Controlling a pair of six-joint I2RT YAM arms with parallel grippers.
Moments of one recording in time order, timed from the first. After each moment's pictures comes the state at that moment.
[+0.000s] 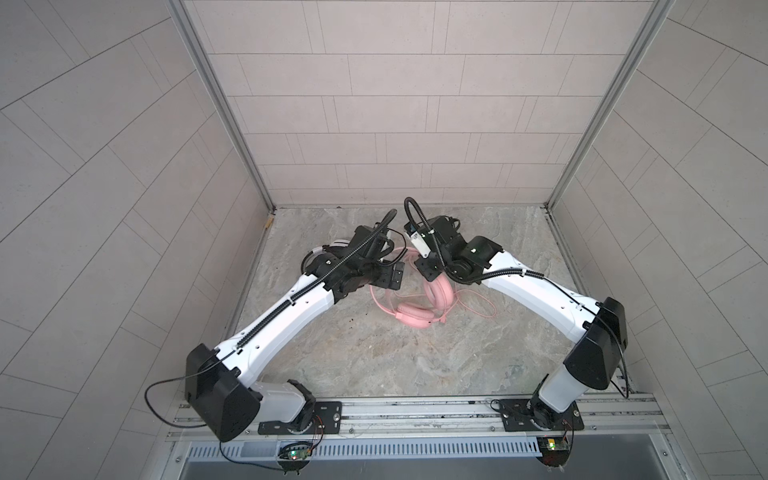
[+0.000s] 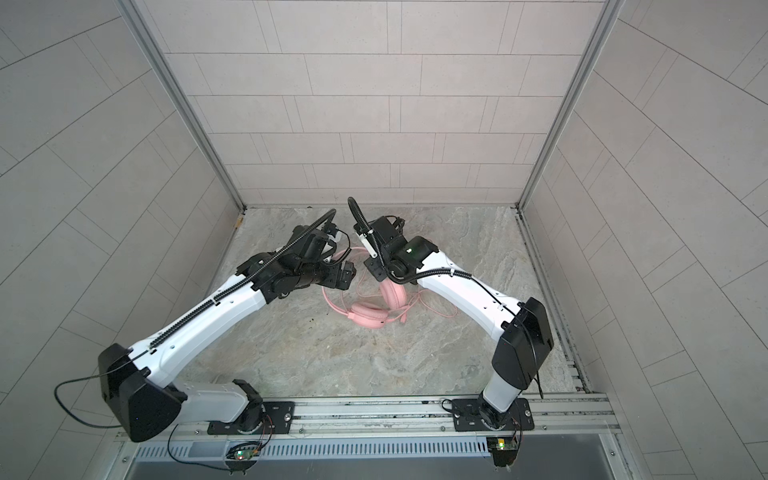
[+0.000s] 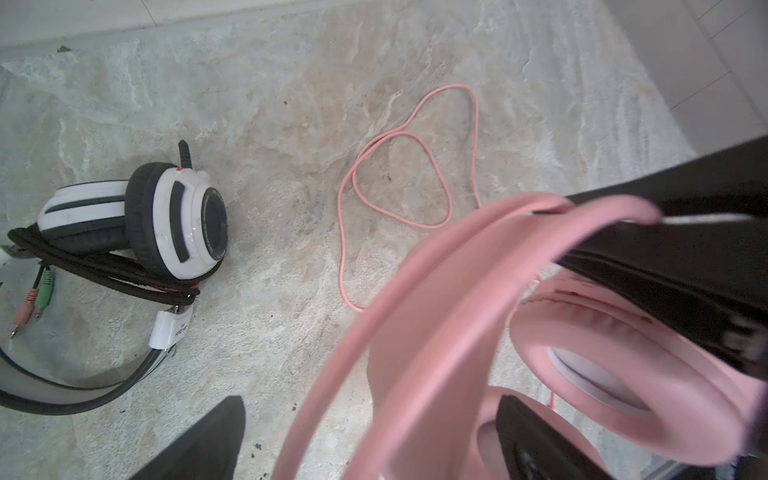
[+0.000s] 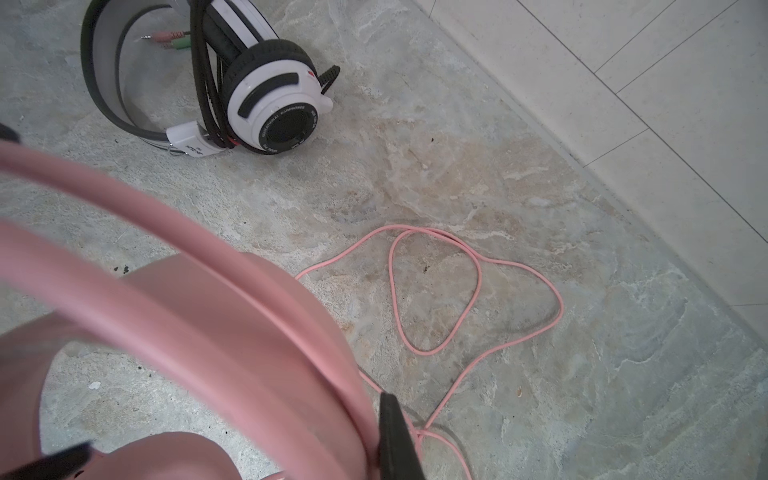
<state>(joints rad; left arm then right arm) -0.64 1.36 1.27 -0.78 -0.08 -0.29 0.74 1.64 1.56 -0.78 0.19 -0.05</state>
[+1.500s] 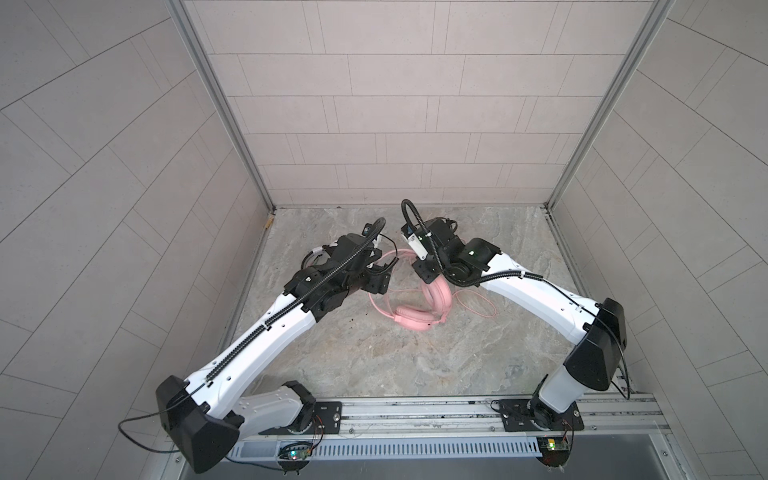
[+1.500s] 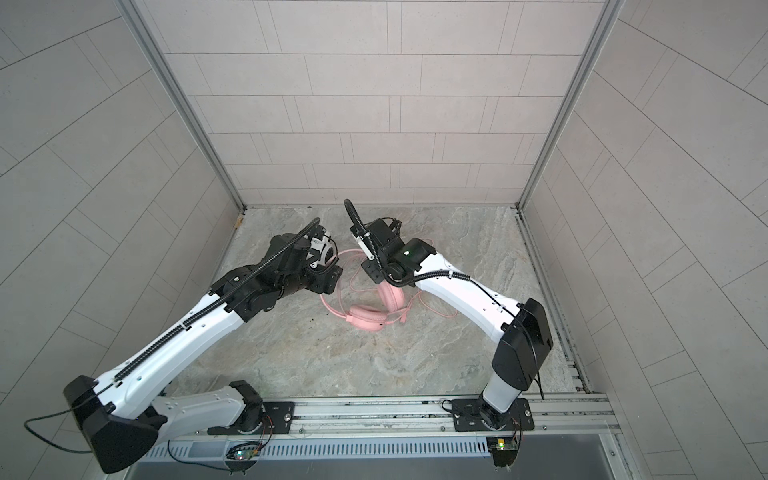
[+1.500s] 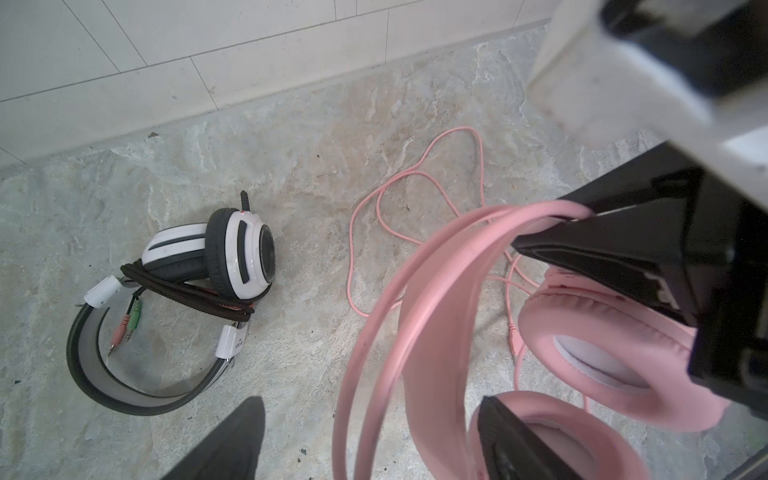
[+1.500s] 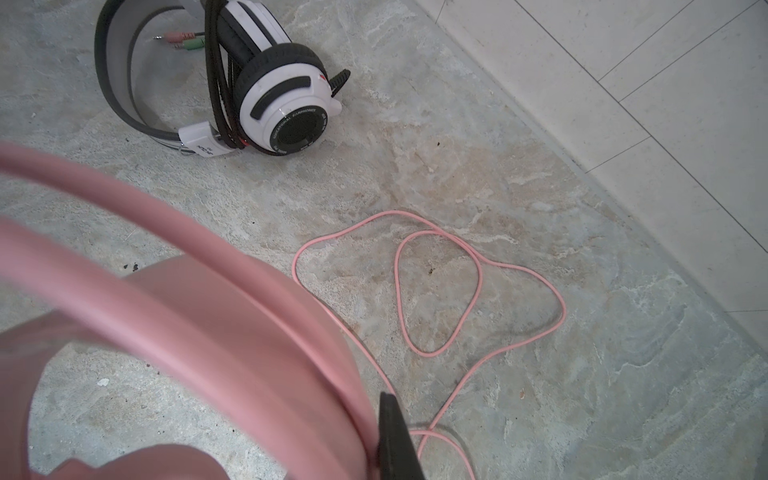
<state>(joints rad) -0.65 1.18 1.19 -0.73 -0.15 -0.19 0.76 1.64 1.56 -0.78 0.21 -0.05</state>
